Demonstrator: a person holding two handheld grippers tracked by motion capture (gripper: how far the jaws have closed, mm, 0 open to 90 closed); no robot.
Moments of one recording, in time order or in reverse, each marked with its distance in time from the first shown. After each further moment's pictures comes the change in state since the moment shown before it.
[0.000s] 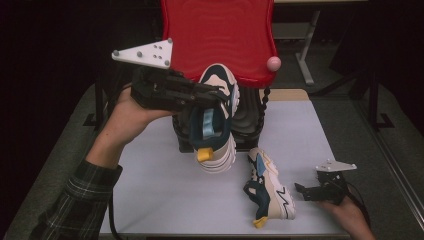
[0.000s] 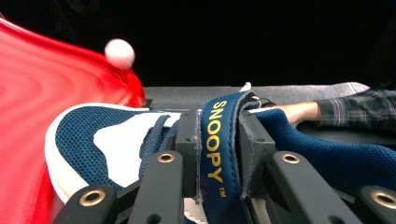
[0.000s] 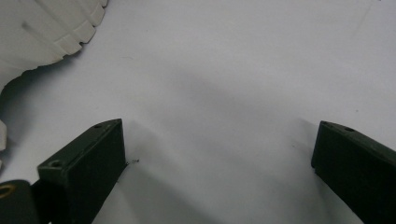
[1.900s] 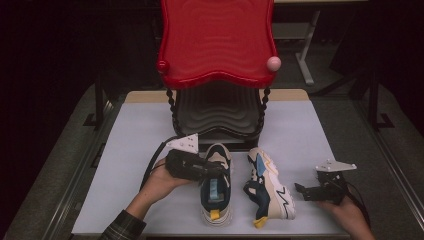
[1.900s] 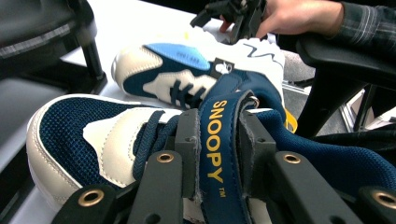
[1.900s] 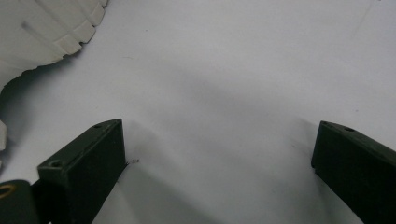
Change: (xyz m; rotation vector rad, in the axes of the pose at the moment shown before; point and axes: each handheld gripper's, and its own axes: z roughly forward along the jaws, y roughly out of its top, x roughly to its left) left arm -0.038 -0.192 0.097 0.167 -0.104 -0.266; right arm 0.000 0.000 0.000 0.000 -0.001 -0.002
